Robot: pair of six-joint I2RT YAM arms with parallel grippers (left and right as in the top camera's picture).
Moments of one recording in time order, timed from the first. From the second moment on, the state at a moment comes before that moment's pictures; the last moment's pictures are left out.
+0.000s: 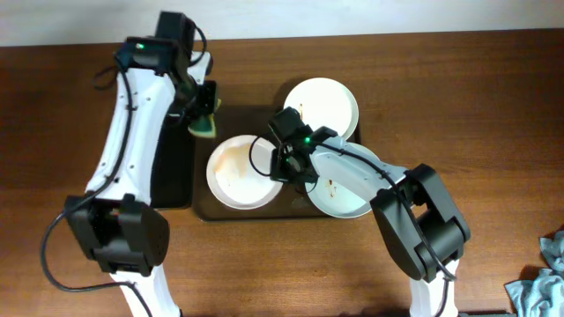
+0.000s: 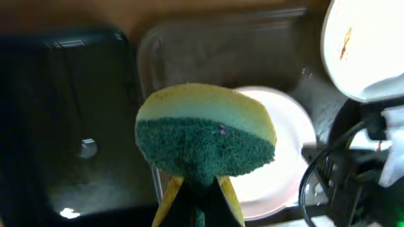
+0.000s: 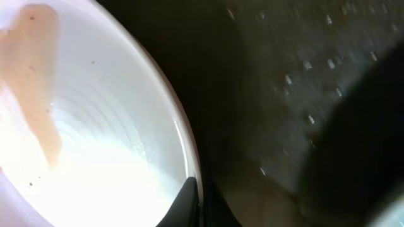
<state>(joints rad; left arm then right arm) -0.14 2.03 2.08 -1.36 0.08 -0.05 0.59 2.07 1.40 -0.61 -0.15 0.70</state>
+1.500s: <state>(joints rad) -0.03 2.03 2.10 -1.37 0.08 -0.05 0.81 1.55 1.45 -0.99 0.74 0.73</state>
